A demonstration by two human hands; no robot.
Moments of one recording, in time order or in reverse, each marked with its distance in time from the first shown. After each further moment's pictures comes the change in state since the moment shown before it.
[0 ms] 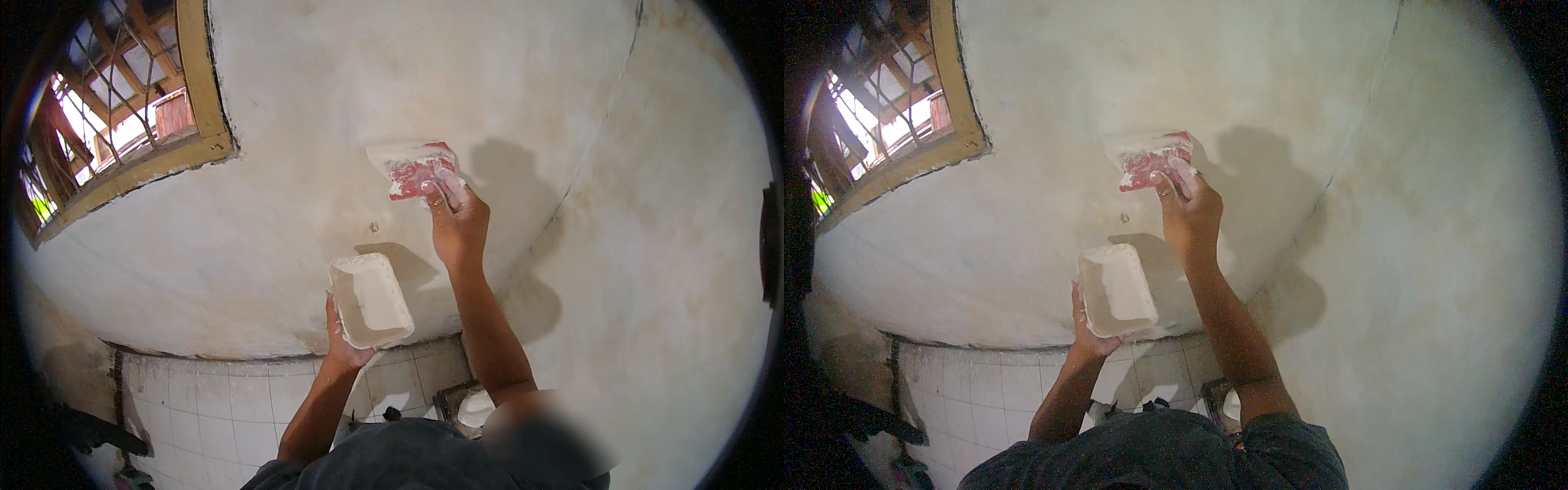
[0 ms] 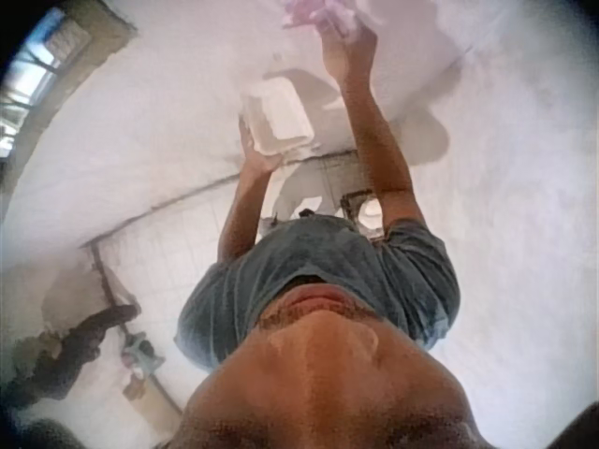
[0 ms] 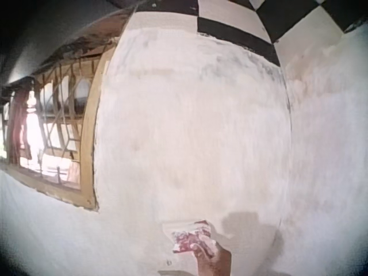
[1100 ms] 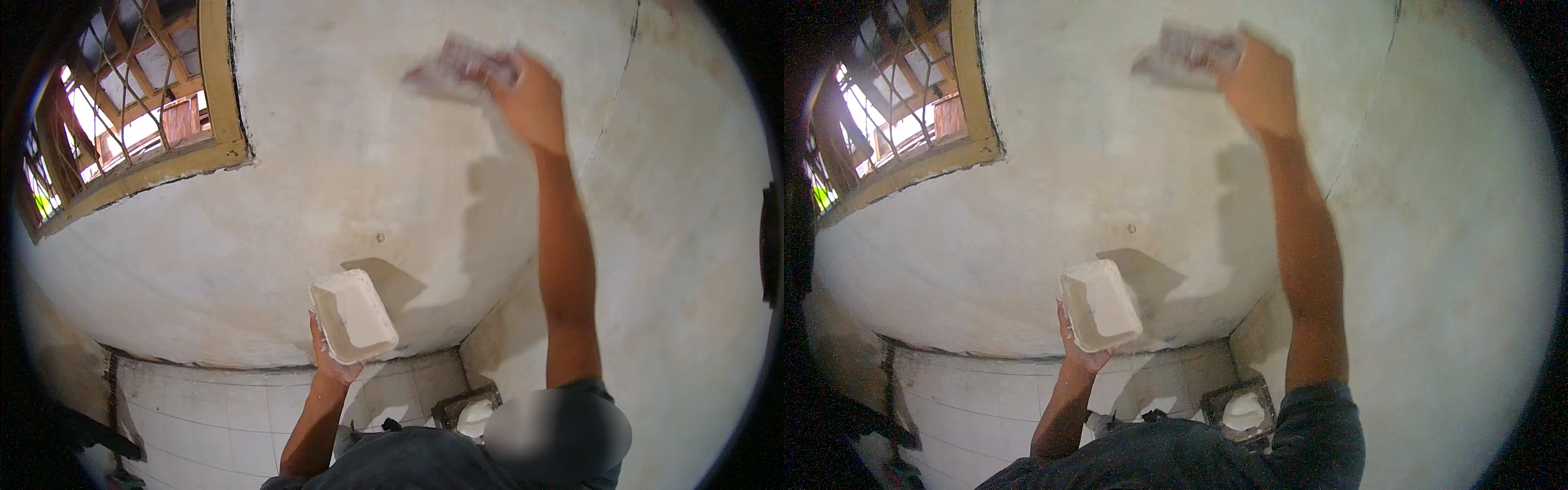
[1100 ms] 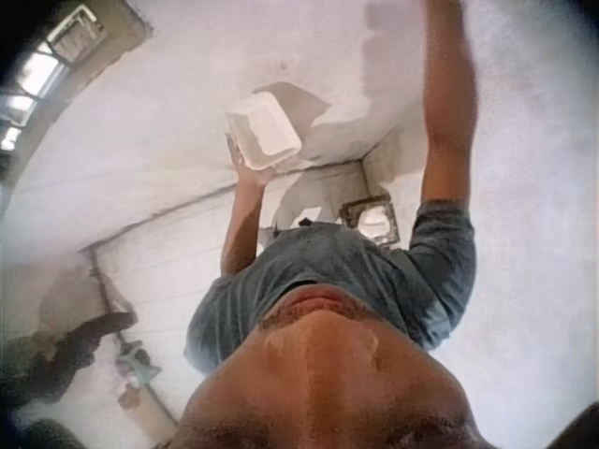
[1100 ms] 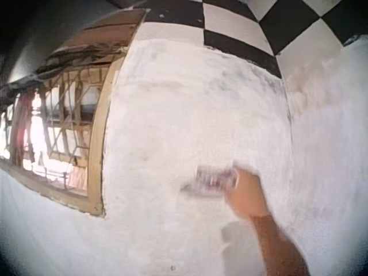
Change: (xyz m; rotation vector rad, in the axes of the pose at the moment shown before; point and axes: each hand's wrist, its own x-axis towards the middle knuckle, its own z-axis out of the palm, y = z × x) left_hand 0.028 -0.039 -0.061 -0.110 0.085 0.140; right_hand 0.168 -0.026 -0.072 -0.723 0.018 -0.712
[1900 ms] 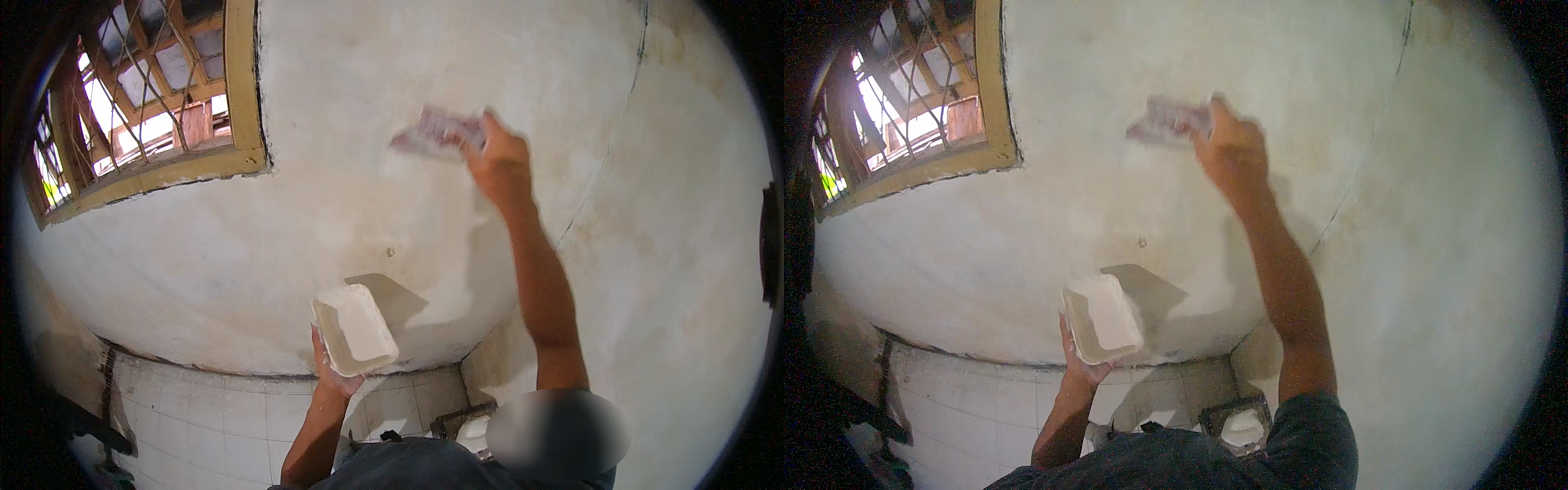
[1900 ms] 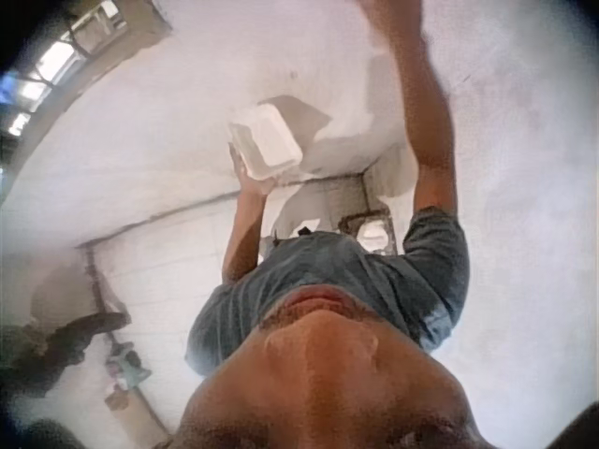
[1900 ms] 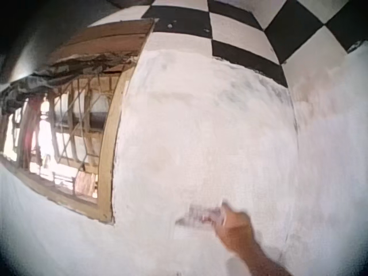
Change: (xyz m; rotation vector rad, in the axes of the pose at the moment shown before) left_hand 0.010 -0.031 0.003 0.073 0.058 0.058; right_hand -0.060 0.017 0.040 0.029 -0.205 0.116
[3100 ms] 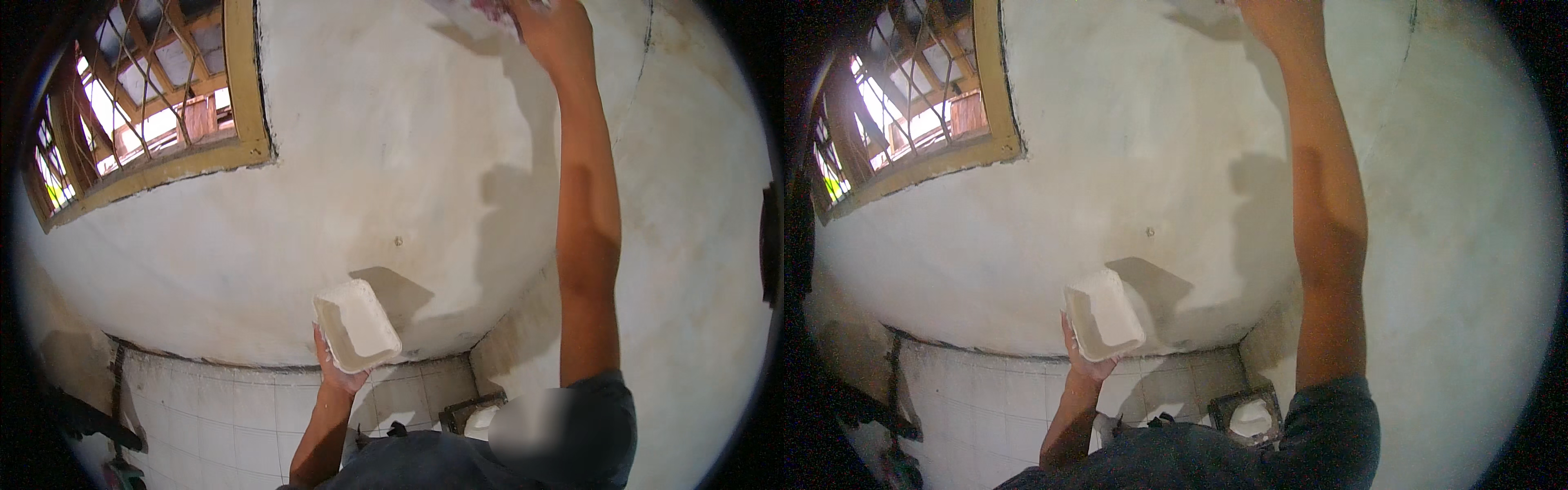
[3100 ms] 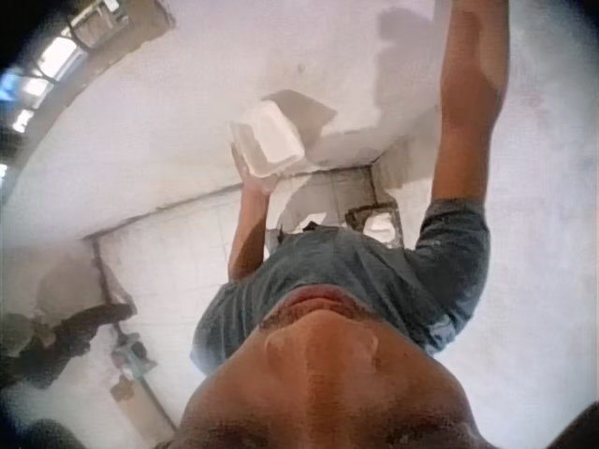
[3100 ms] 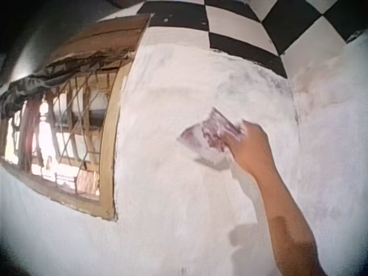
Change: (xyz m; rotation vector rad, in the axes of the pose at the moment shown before) left_hand -0.011 0.001 0.008 0.009 -0.048 0.059; right_hand 0.137 -0.013 -0.086 0.060 0.554 -0.235
